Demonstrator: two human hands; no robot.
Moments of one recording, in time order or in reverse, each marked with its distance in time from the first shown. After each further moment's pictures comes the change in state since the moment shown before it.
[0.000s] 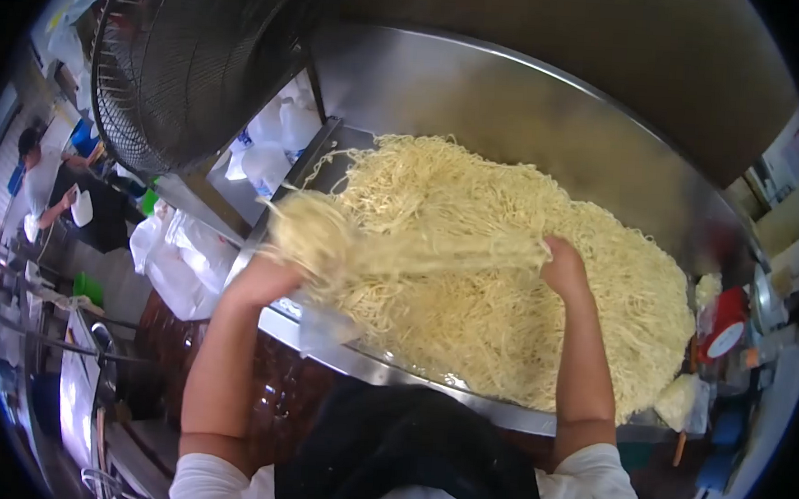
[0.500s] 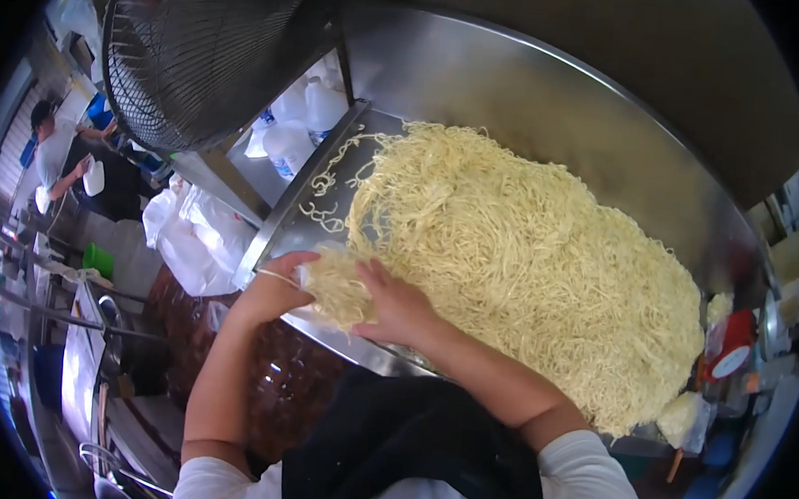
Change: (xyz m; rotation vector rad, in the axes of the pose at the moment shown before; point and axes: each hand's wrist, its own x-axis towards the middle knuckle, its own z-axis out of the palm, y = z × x) left_hand -0.043 -0.041 -0.037 0.563 -0.099 -0.340; right_hand -0.085 -0.224 0.137 0.301 -0.604 -0.417
